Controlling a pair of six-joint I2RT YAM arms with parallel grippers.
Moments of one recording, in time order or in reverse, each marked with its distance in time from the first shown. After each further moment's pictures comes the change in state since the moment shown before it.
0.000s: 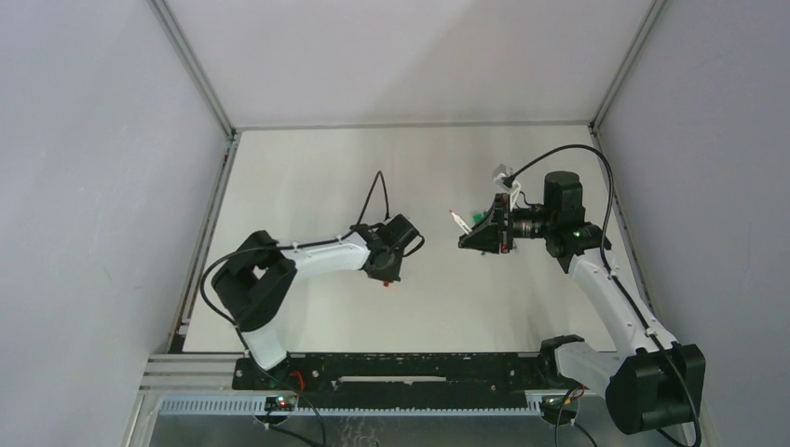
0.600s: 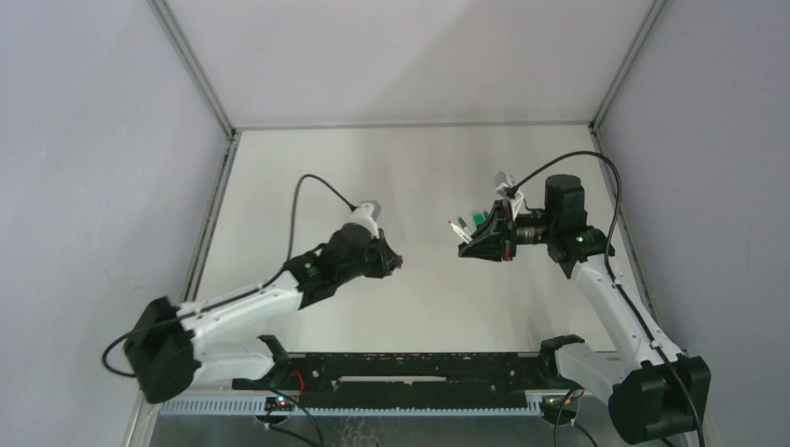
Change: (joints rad) left arm -0.009 -0.527 -0.315 0.384 0.080 -0.132; right arm 0.018 -0.038 0.000 -0.043 -0.089 -0.103
